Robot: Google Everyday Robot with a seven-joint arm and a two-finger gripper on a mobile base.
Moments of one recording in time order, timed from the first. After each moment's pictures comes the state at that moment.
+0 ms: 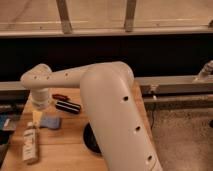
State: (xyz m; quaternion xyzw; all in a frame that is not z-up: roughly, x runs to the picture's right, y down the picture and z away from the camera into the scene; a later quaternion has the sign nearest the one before) arm -0.332 0.145 0.773 -0.41 -0.02 0.15 0.90
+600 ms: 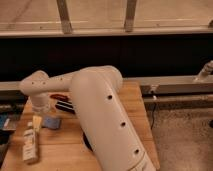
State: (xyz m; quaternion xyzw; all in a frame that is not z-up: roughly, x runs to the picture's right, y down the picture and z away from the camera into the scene) arm -0.331 0.184 0.798 -0.44 0.03 0.15 0.88
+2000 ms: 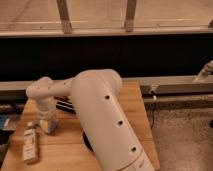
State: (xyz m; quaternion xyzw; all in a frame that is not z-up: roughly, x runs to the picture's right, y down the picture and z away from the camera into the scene) arm -0.313 0.209 0.818 -0.46 0.05 0.16 0.87
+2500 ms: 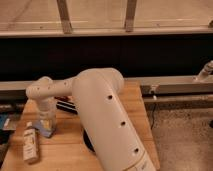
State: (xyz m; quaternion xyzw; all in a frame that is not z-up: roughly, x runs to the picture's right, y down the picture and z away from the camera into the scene) arm -0.308 0.205 0.813 -0.44 0.05 0.17 0.88
